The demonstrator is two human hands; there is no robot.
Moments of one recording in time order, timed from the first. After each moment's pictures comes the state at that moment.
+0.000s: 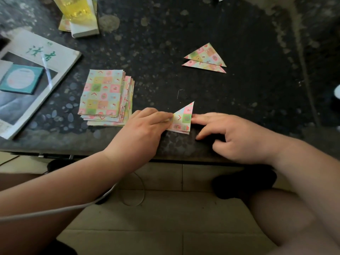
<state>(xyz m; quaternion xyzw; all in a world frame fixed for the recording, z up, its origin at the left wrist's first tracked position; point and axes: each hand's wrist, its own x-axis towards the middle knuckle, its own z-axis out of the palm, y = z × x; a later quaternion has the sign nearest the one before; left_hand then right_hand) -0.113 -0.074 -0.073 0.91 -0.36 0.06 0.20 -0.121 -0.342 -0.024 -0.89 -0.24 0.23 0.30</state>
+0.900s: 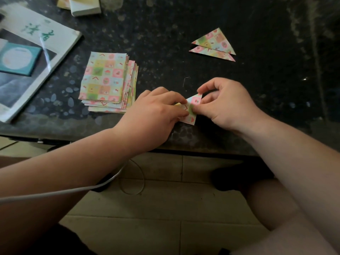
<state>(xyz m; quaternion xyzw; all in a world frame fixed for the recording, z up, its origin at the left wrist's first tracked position) -0.104 -0.088 -0.057 0.91 -0.36 0.04 0.21 -0.094 -0.287 -0.020 -0.89 0.13 0.16 0.40</state>
